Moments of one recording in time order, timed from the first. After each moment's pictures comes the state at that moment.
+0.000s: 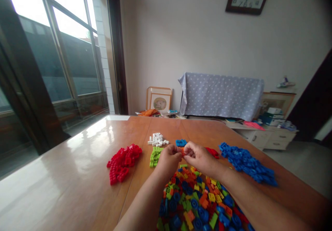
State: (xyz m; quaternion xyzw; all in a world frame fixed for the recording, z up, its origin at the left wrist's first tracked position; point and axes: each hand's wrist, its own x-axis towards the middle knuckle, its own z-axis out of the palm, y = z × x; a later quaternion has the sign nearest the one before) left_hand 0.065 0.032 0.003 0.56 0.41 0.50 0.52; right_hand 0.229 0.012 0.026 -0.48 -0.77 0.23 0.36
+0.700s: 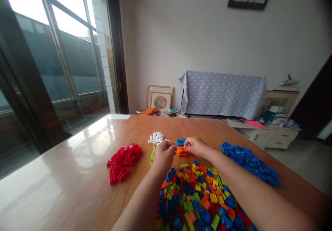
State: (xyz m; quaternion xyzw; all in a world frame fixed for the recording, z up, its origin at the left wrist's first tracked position) left_hand 0.053 0.043 0.005 0.50 0.44 0.56 0.49; right_hand 0.260 0.110 -0.008 -0.59 -0.77 0.12 0.20
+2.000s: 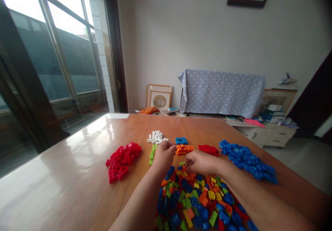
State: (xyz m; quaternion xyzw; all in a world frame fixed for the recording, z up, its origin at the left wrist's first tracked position) left_hand 0.055 0.044 -0.004 0.53 0.44 0.54 0.48; right_hand 0.248 0.025 0.017 -0.52 -0.81 0.26 0.06
